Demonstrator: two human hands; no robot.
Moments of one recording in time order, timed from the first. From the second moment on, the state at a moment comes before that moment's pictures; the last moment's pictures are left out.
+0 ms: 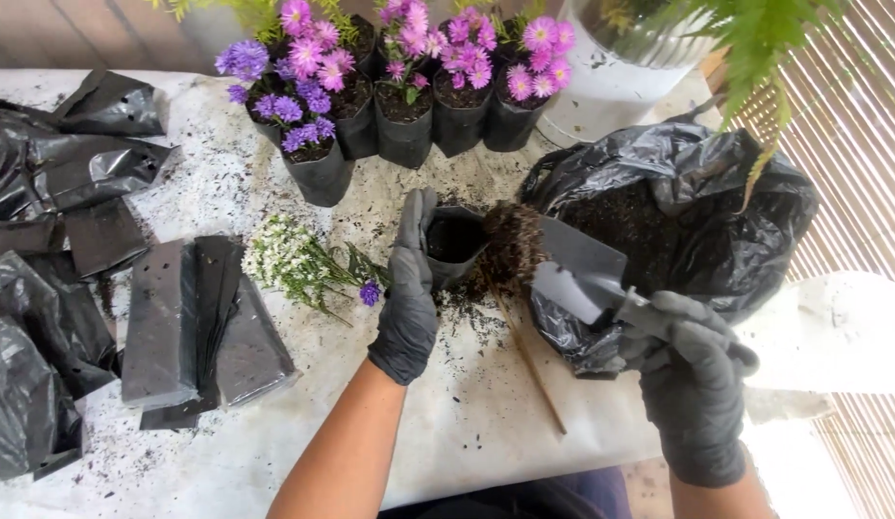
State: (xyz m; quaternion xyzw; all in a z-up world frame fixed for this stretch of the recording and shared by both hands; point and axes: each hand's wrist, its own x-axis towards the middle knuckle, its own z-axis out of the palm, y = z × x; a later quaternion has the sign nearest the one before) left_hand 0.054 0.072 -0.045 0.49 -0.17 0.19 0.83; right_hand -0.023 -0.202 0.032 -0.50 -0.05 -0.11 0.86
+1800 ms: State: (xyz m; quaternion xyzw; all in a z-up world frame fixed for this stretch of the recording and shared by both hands) left_hand 0.041 0.069 -0.033 0.56 -0.12 0.21 0.79; right_hand -0.084 -0.251 0.034 -0.76 0.17 -0.16 0.61
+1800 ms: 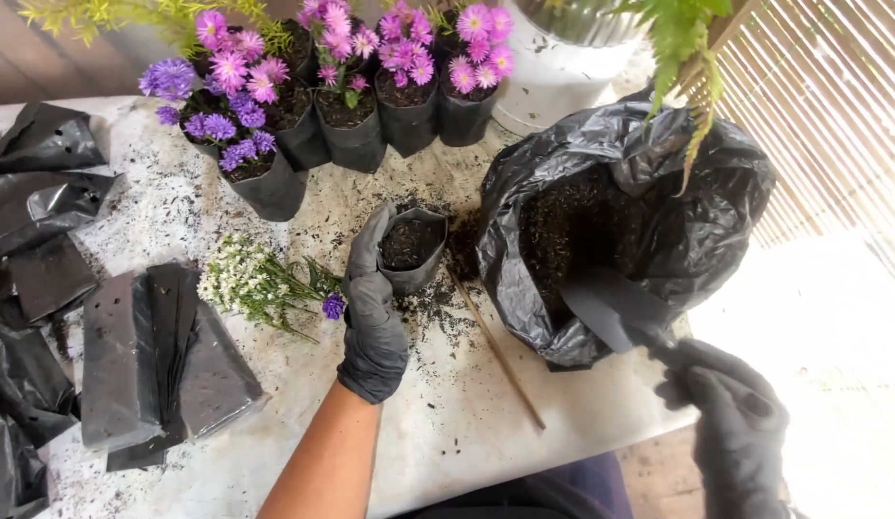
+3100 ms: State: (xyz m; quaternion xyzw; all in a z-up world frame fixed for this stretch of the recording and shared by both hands) left_hand 0.044 0.066 -0.029 0.64 -0.13 0.31 0.70; right_hand 0.000 -0.202 0.073 -0.53 -0.16 0.01 0.83
